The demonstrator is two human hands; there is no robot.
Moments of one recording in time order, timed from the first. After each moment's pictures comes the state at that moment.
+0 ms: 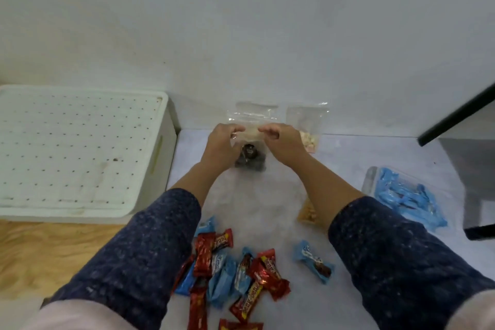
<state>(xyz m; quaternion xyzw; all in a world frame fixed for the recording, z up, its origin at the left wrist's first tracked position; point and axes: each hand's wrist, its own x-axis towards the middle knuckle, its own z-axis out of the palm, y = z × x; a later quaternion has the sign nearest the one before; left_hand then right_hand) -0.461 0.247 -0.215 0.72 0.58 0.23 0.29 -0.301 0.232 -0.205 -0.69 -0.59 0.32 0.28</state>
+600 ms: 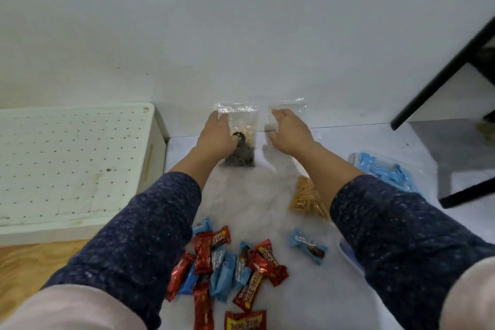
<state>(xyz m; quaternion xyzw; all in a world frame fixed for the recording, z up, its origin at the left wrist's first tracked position) -0.441 0.252 -0.184 0.75 0.61 0.08 0.24 -0.267 0.214 -0.173 -0.74 -0.63 0.20 0.11</state>
